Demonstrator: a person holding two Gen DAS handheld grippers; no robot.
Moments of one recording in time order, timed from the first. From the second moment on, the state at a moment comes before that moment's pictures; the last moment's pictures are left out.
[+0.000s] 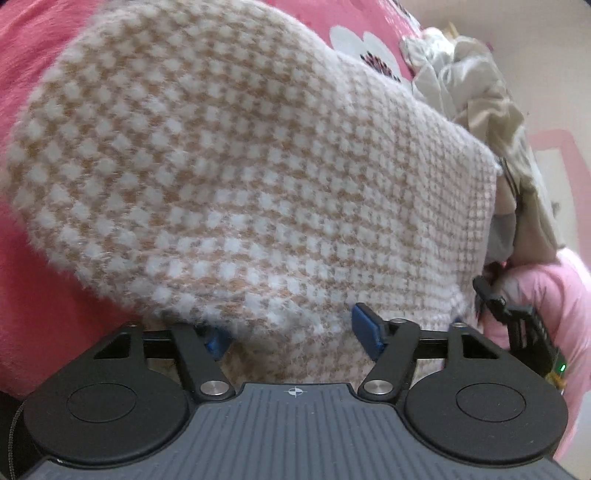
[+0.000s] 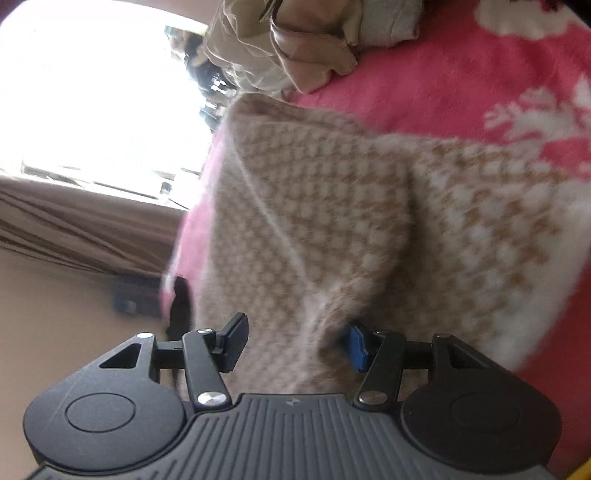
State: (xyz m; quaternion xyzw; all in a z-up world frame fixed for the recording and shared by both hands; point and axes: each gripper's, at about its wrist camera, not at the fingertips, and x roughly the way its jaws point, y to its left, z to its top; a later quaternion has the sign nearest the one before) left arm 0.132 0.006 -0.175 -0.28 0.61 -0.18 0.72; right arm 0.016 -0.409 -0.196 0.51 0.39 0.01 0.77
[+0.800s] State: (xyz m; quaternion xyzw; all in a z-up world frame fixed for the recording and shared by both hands) left arm 0.143 0.048 -0.084 -0.33 0.44 -0.29 0.78; right arm 0.066 -0.374 -0.086 0.43 0.24 0.13 0.86
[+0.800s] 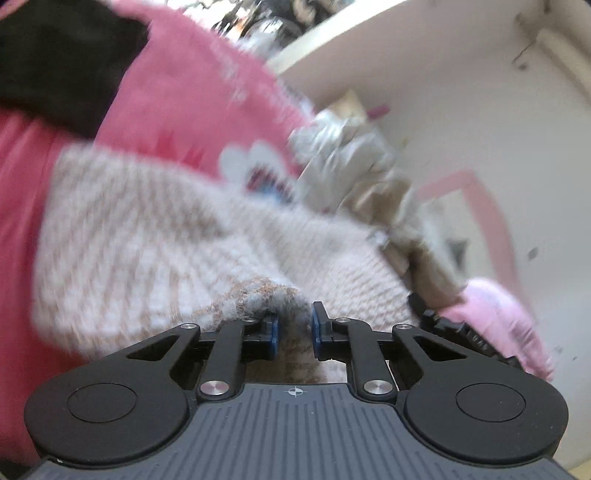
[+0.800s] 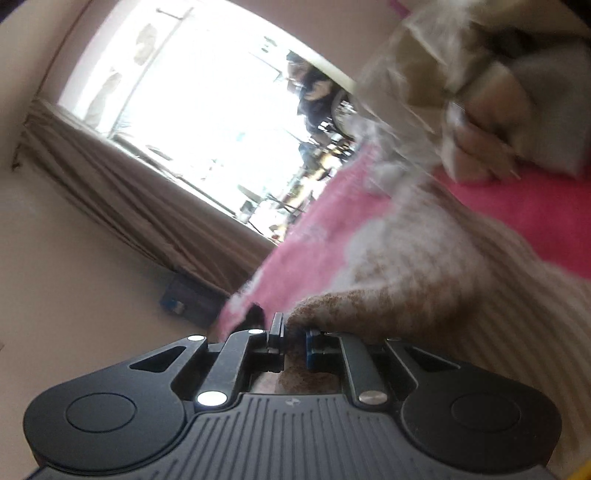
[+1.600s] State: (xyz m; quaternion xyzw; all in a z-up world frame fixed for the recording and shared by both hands) left arm 0.395 0.104 -0.081 -0.38 0.37 -0.13 0.84; right arm 0.296 -0.412 -0.116 0.51 0.25 0.11 0.82
